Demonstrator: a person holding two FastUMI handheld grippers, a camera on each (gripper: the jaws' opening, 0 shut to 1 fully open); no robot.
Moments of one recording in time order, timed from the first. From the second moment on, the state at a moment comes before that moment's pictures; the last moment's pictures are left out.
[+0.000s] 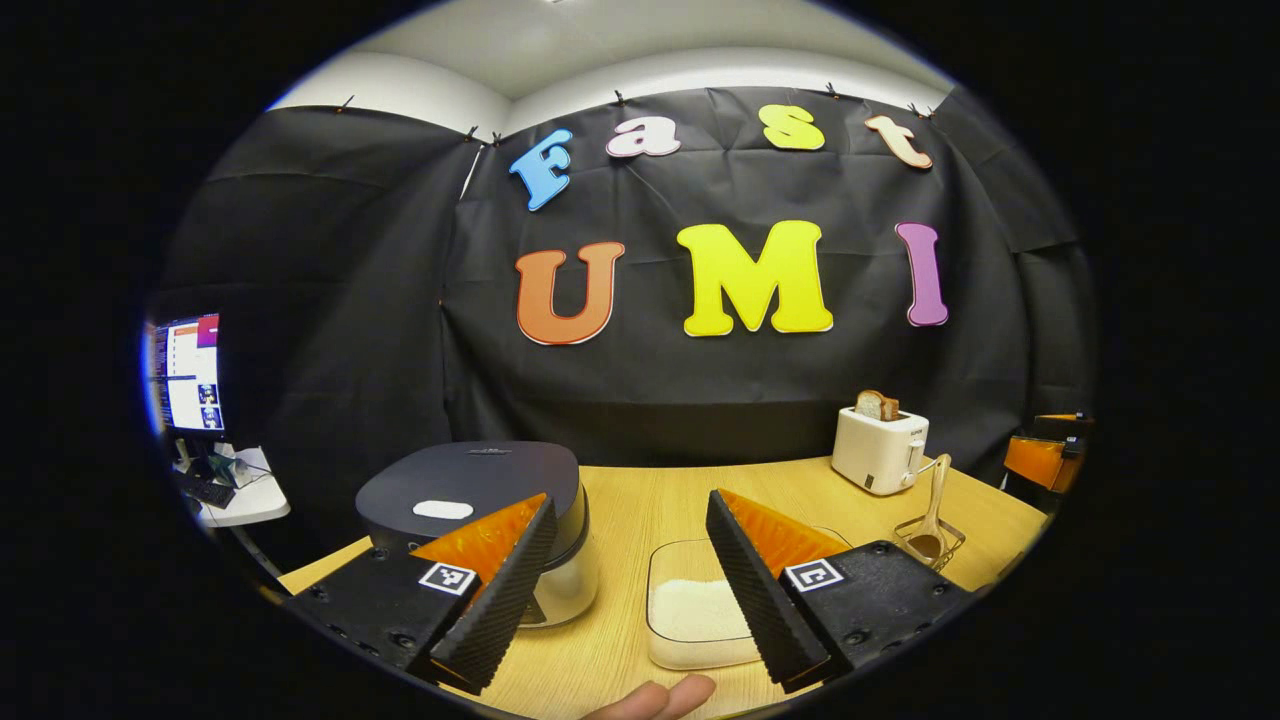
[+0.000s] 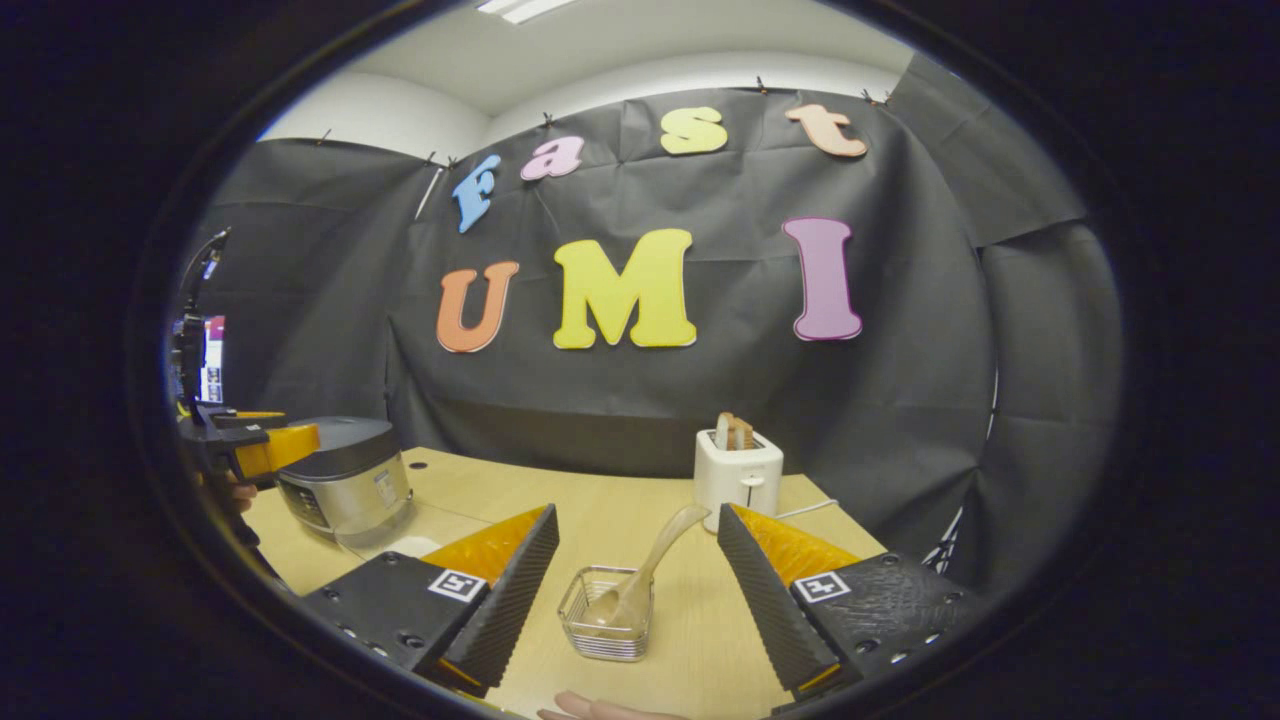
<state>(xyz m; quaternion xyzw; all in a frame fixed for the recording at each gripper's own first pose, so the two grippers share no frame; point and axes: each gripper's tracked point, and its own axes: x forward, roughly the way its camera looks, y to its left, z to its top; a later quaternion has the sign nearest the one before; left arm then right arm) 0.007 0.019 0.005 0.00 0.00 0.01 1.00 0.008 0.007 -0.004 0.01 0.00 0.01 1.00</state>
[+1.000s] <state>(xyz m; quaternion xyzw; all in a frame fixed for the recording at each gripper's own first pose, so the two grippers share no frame) 0.055 0.141 0.028 -0.04 0.10 0.06 0.99 0.016 -0.010 -0.038 0.03 0.03 0.02 1.00</state>
